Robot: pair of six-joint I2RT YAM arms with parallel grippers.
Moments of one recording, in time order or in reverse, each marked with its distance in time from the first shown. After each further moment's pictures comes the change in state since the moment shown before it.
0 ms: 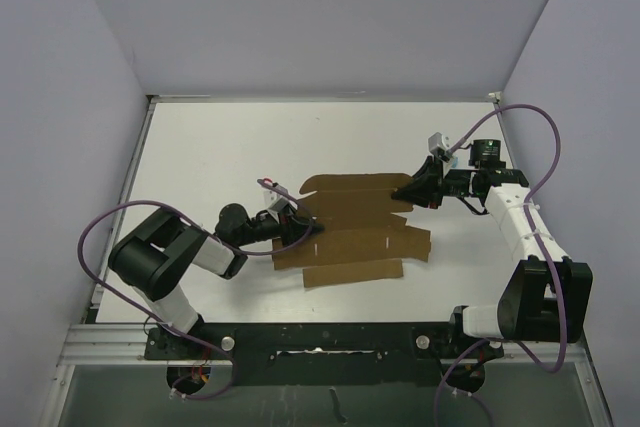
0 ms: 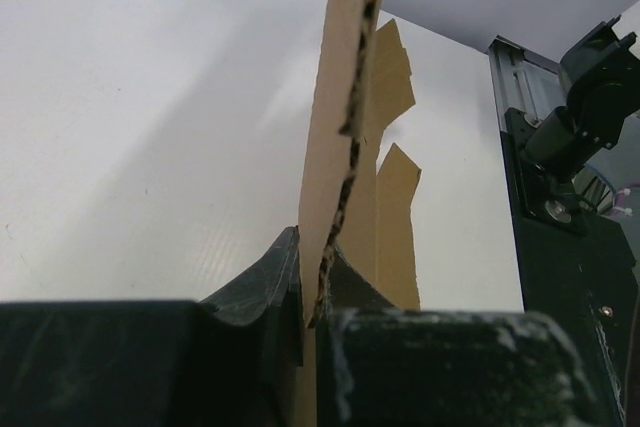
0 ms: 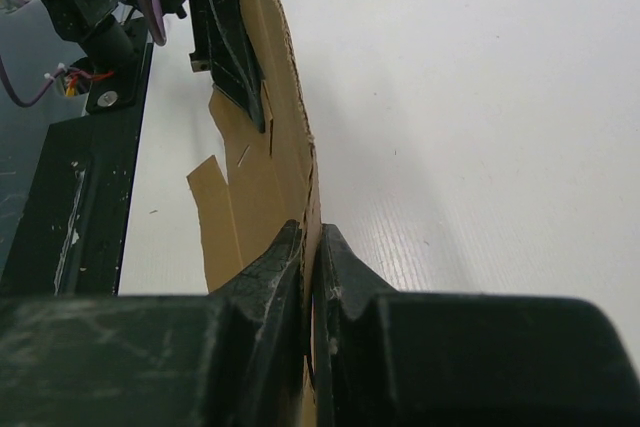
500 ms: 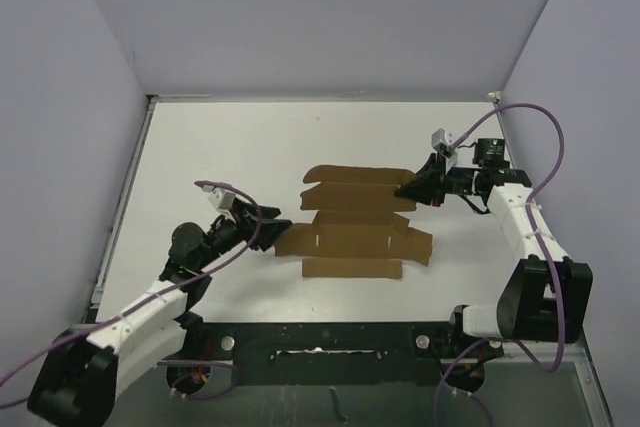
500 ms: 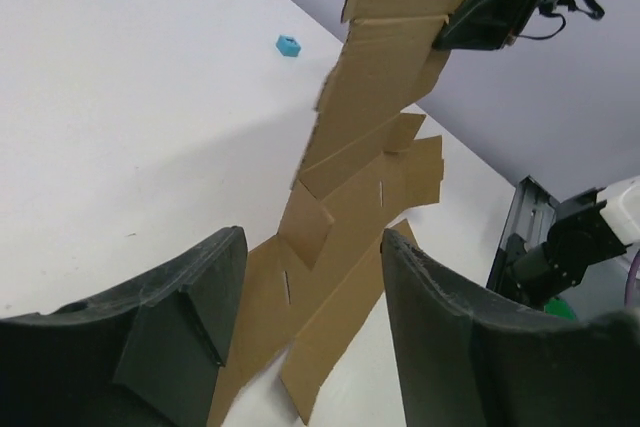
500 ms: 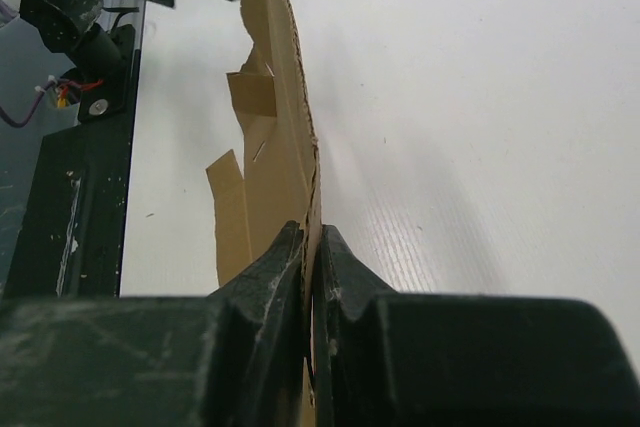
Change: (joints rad) left arm 0.124 -0.666 -0.181 -0.465 -0.229 -0.185; right arm -0.027 0.000 0.000 0.024 0.022 0.060
